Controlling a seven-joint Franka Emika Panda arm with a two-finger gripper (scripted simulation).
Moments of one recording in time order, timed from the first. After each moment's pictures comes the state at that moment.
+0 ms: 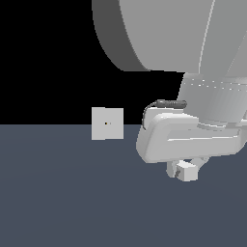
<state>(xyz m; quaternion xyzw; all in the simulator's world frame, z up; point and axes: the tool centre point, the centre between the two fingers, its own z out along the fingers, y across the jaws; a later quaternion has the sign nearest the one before) -0.066 -0.114 0.012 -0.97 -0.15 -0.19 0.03</state>
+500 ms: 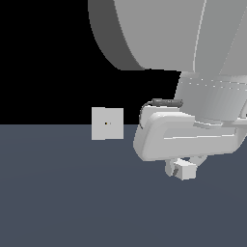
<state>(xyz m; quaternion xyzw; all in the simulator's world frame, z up) -0.064 -0.110 0.014 -0.97 -0.15 -0.19 0.03</state>
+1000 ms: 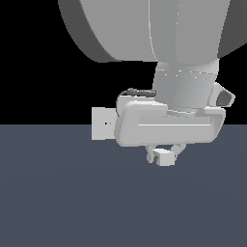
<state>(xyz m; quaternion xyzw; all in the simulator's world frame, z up) -0.048 -0.078 0.032 -0.97 -0.13 -0.19 0.03</state>
